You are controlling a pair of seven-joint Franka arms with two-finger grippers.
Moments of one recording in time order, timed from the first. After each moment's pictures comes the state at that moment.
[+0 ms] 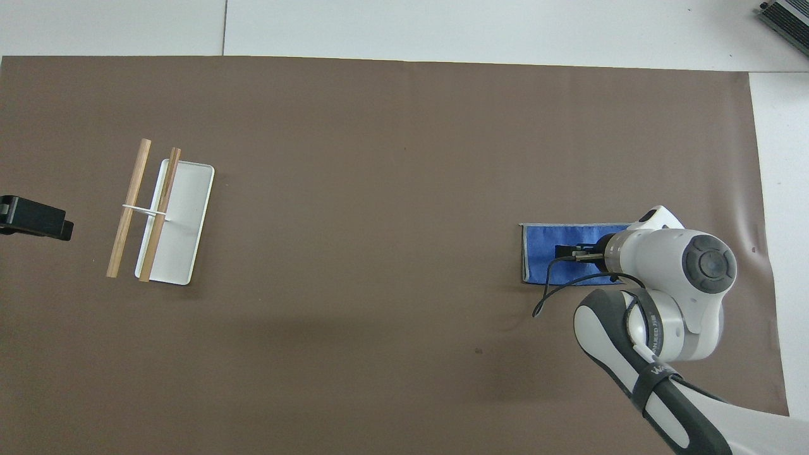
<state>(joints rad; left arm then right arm) -0.06 -0.04 0.01 -1.52 -0.01 1.42 0.08 0.17 0.11 -0.12 -2.40 0.10 2.65 0.00</state>
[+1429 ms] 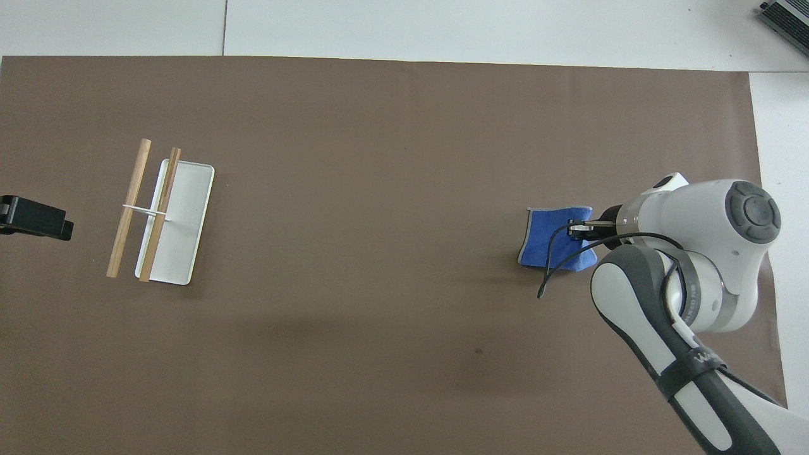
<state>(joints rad) -0.06 -0.04 0.01 -1.52 -0.01 1.42 0.08 0.20 0.06 -0.11 -2.15 0.20 2.28 0.08</state>
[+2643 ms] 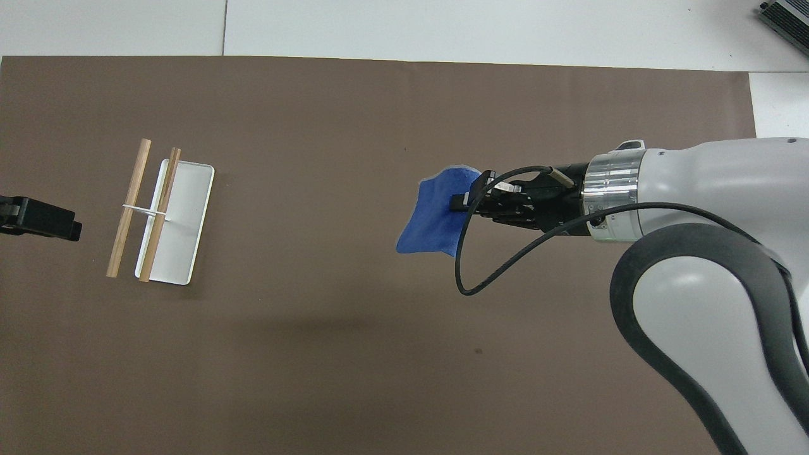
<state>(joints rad) -0.07 -0.04 -0.02 -1.52 -0.01 1.42 0.06 0.23 -0.02 0.07 -1.88 0.92 2.11 0.21</state>
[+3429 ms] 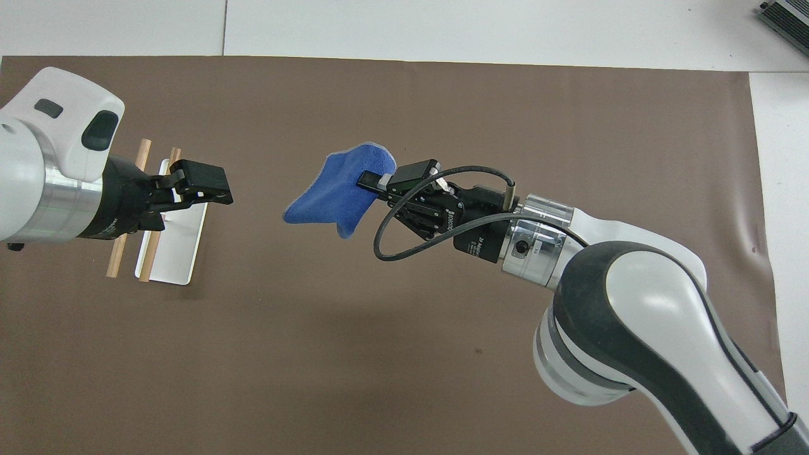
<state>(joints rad) -0.27 -0.08 -0.05 -1.67 -0.20 1.76 -0.63 0.41 -0.01 0.09 -1.98 1.76 2.47 -0.05</state>
